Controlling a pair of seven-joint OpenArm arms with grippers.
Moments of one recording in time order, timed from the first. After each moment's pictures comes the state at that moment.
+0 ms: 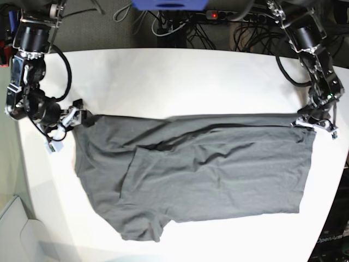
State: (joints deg) left arm -5.7 -13.2 -33.2 68.3 -12.9 -12.8 32.8; right arm 5.0 17.5 19.3 76.7 31.7 39.5 -59.9
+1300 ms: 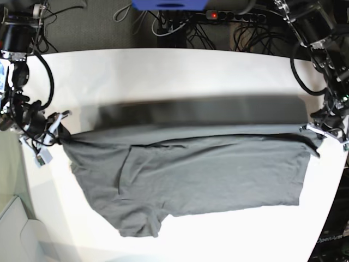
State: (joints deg) left arm -2.6 -15.6 -33.2 88.6 -13.9 -13.5 50.0; right arm 4.2 25.6 15.2 87.4 32.6 39.9 -58.4
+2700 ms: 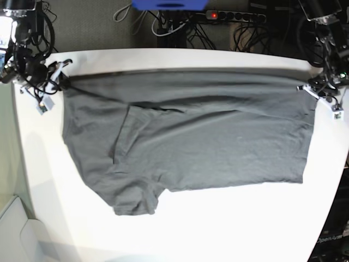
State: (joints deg) left arm 9.8 -19.6 -29.5 90.0 -13.9 -13.5 59.0; right arm -16.7 24.8 19.8 92.9 32.2 40.1 -57.7
